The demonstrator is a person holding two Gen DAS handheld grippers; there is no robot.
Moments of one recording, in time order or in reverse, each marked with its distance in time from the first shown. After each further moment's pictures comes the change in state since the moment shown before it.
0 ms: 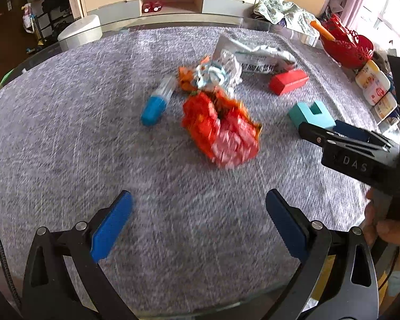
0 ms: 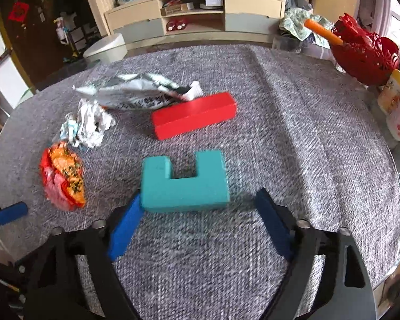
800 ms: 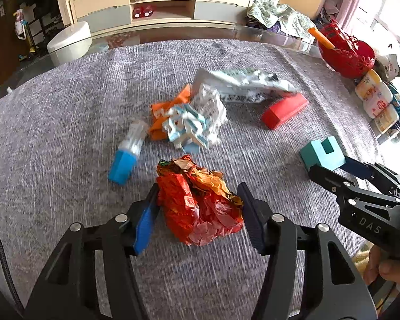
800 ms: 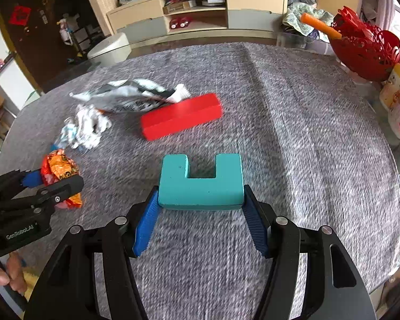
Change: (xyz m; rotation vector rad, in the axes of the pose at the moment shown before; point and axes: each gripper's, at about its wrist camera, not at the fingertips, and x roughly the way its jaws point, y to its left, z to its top) left arm 0.019 -0.016 0.039 0.022 -0.013 -0.029; right arm -0.009 -0.014 -0.004 0.002 0.046 0.072
